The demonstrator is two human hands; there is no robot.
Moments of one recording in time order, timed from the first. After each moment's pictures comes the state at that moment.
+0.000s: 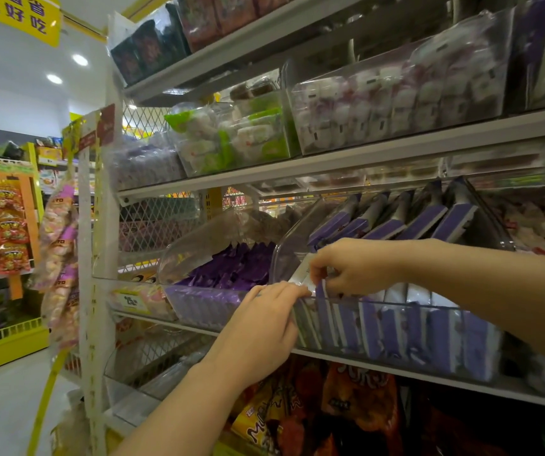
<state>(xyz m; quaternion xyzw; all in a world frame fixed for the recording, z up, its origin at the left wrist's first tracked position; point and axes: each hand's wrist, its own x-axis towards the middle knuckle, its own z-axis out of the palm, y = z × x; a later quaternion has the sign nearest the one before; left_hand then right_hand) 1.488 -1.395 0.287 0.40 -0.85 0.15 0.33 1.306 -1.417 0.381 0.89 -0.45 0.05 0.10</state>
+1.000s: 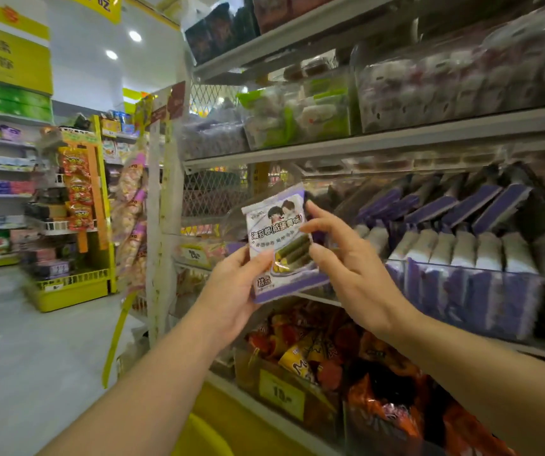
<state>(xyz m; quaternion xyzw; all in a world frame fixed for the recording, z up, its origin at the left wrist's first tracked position) 1.564 -1.332 0.281 0.26 -0.52 -0.48 0.66 1.389 -1.332 0.303 0.80 -0.23 0.52 -0.19</state>
